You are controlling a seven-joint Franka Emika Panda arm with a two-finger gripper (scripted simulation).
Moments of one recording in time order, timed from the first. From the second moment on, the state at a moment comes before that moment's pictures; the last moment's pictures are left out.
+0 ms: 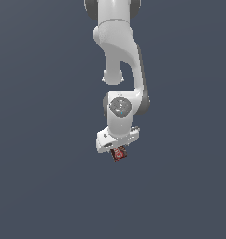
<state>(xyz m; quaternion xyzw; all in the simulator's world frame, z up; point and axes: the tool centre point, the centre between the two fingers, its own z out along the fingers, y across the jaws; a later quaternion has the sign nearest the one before) 0.038 0.024 0.056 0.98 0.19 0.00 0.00</state>
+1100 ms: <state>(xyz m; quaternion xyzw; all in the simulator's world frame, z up) 0.039 0.023 0.016 0.98 0.19 0.00 0.00</state>
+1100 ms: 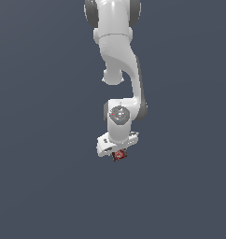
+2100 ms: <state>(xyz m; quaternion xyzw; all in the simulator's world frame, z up) 0.069 0.070 0.115 0.98 0.19 0.00 0.00</state>
